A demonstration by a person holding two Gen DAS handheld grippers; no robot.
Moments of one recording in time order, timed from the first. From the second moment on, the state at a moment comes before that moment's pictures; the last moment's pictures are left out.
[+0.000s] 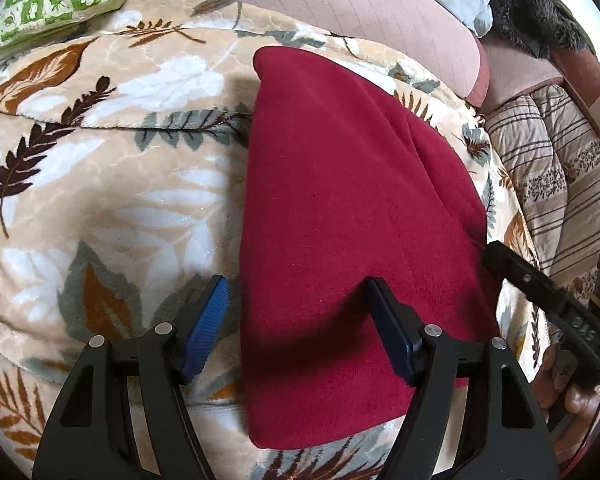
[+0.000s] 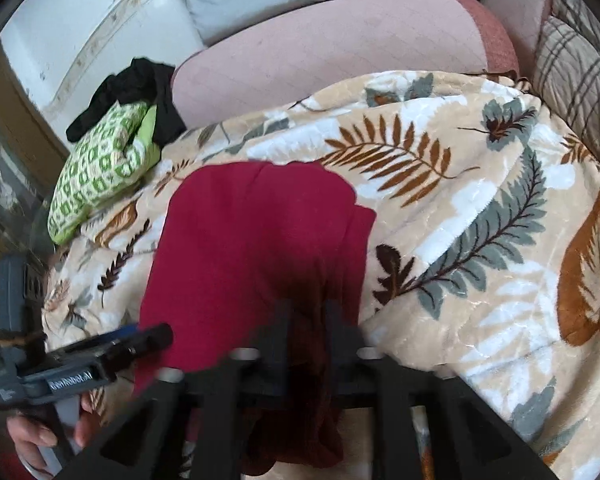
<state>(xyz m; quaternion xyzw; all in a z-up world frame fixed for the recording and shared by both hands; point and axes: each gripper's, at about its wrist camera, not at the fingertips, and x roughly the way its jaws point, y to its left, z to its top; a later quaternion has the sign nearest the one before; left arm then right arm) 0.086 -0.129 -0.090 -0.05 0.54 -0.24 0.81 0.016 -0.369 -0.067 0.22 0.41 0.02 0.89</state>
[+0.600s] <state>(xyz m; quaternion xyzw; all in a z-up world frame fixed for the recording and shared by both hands) 0.109 -0.144 -0.110 -0.07 0.53 -0.28 0.80 0.066 -0.375 -0.119 0.33 0.40 0.08 0.85</state>
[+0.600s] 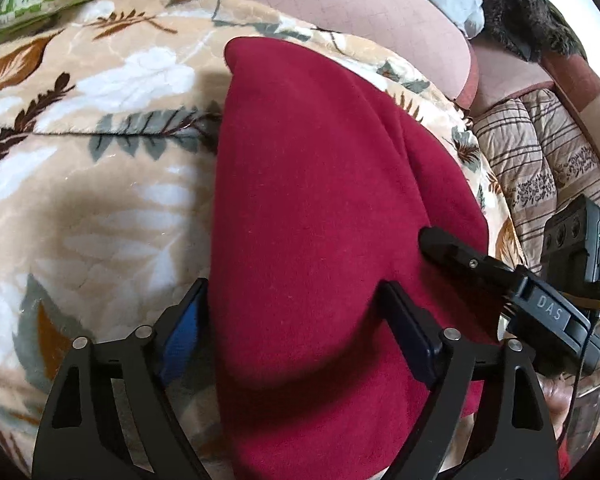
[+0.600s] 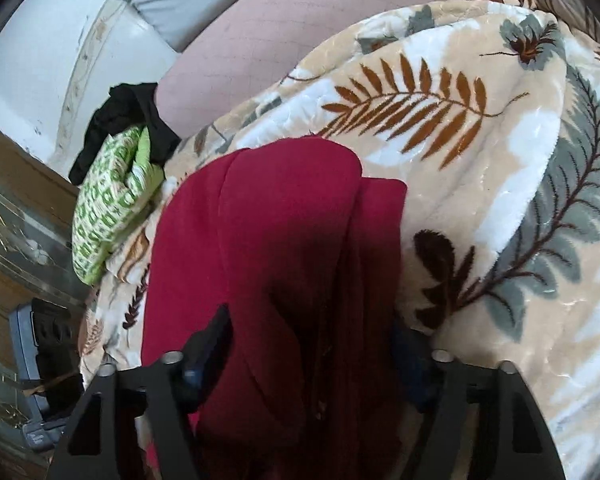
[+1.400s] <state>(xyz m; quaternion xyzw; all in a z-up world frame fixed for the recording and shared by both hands) -0.019 -0.072 -0.055 -0.03 0.52 -0.27 0.81 -0.023 -0.314 -0.065 0.32 0.41 0.18 0.84</state>
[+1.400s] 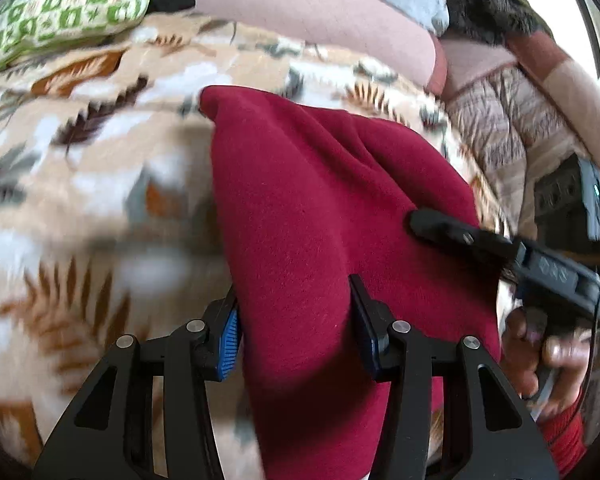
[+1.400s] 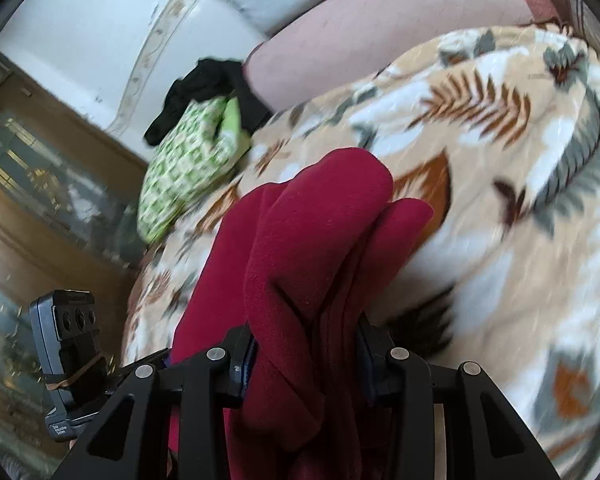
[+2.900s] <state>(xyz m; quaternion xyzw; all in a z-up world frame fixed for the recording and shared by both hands) -0.061 -0.080 -0.055 0.08 0.47 -0.18 0.86 -0.076 -0.257 -0.069 0.11 0.45 0.07 0.88</state>
